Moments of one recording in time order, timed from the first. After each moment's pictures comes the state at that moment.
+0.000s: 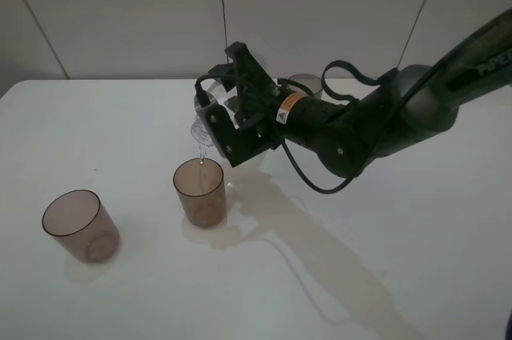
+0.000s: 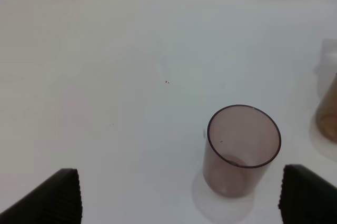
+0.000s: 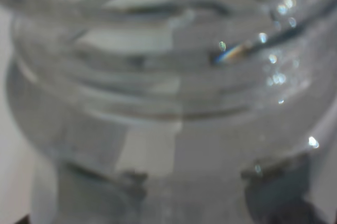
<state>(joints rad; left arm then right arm) -0.09 -0.01 -0.50 0.00 1.06 -0.02 0.69 2.02 -0.90 -0.04 -0.78 -1.77</state>
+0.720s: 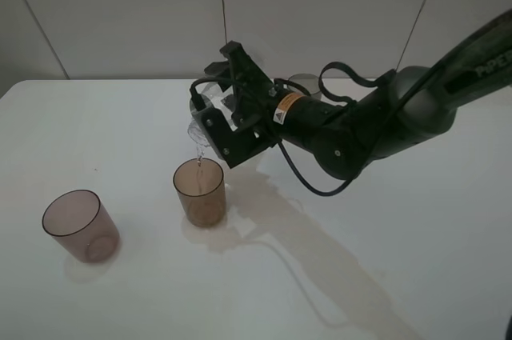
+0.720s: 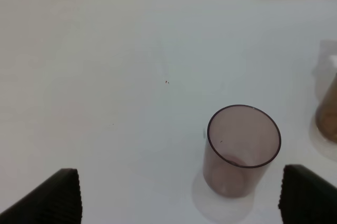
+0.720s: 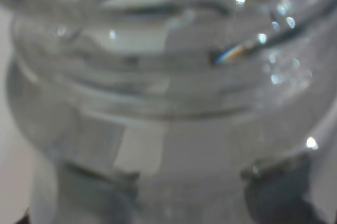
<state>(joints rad) -0.09 -0.01 -0.50 0.00 1.06 -0.02 0.70 2.02 -0.90 -0.03 -0.80 -1.83</state>
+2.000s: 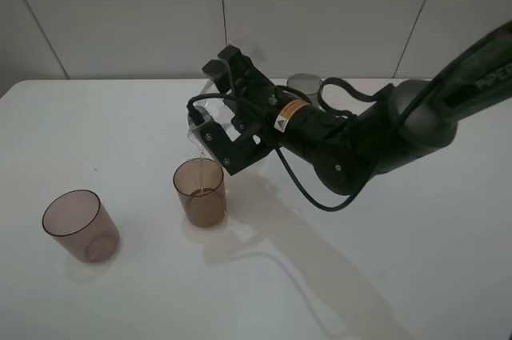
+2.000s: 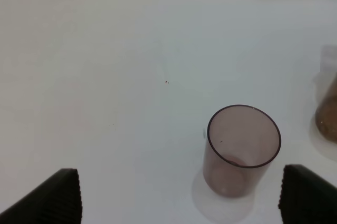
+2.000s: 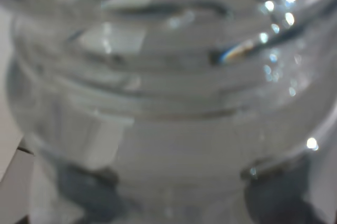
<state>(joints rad) -0.09 -0.01 -0.50 0.00 1.06 -0.02 0.73 2.02 -0.84 0.03 -0.93 -1.93</state>
